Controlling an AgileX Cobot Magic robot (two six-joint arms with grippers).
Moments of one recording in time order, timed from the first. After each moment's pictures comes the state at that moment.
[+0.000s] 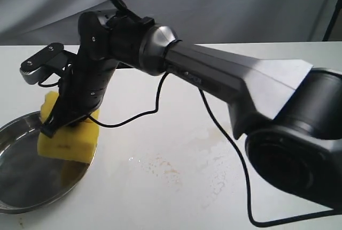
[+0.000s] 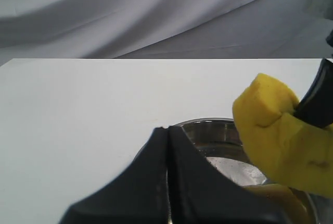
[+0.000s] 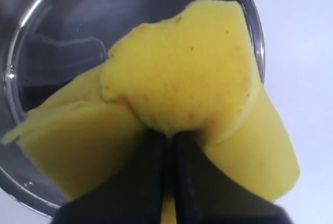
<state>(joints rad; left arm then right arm) 0.01 0.00 0.00 0.16 0.29 -0.15 0.87 2.43 -2.24 0.27 1.03 -0.41</state>
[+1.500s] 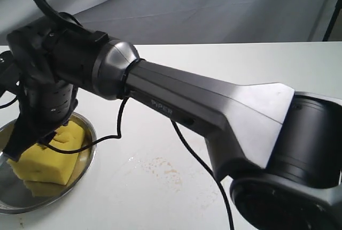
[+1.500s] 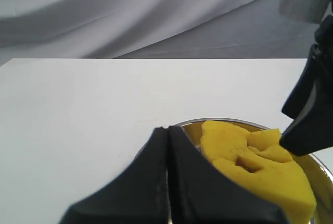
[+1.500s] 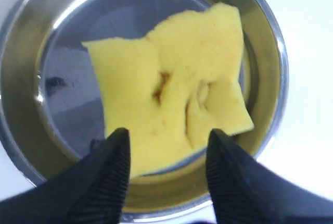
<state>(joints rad) 0.01 0.00 0.00 0.16 0.29 -0.15 1.02 2.42 -2.32 0.01 1.10 -0.22</state>
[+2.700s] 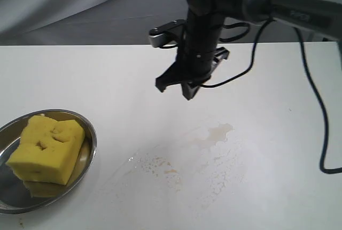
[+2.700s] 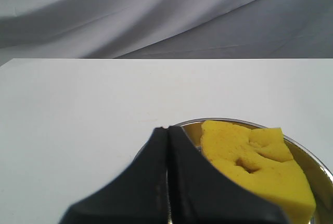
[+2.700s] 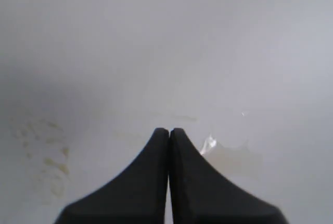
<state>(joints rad) 0.01 0.00 0.00 0.16 0.29 -0.15 0.54 2.18 -1.88 0.05 1.22 -0.13</state>
